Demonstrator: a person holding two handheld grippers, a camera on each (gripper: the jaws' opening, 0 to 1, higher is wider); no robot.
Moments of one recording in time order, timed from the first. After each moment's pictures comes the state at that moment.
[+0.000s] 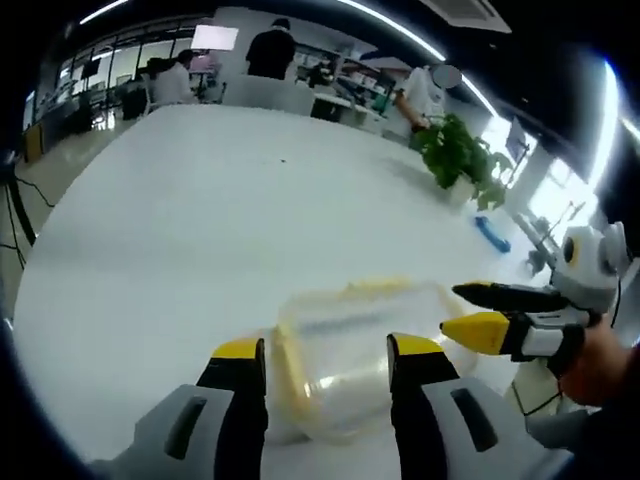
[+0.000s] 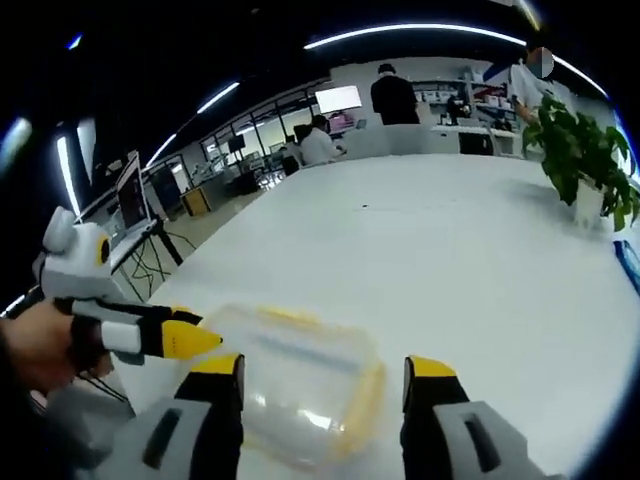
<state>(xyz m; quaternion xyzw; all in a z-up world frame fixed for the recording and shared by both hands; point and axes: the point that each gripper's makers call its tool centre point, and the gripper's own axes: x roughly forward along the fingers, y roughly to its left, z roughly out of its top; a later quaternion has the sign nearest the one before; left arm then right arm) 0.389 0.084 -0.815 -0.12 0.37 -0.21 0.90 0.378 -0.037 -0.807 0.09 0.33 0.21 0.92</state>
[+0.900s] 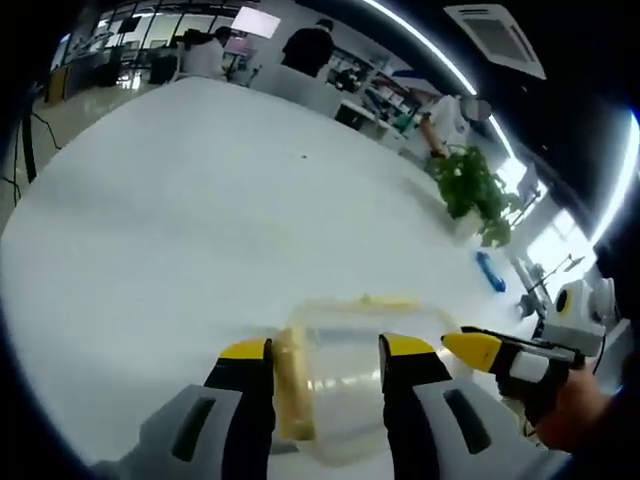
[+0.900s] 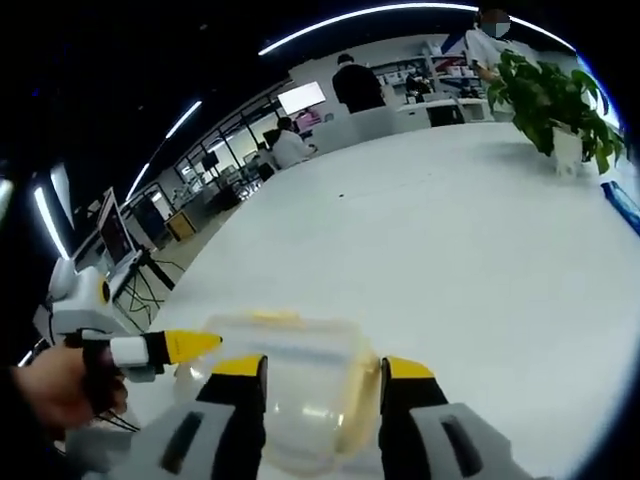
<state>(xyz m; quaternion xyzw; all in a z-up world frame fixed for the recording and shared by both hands) 0.402 0.083 -0.825 -0.20 0.38 -0.18 0.88 0.383 -0.044 -0.818 0.15 0.35 0.17 0.91</state>
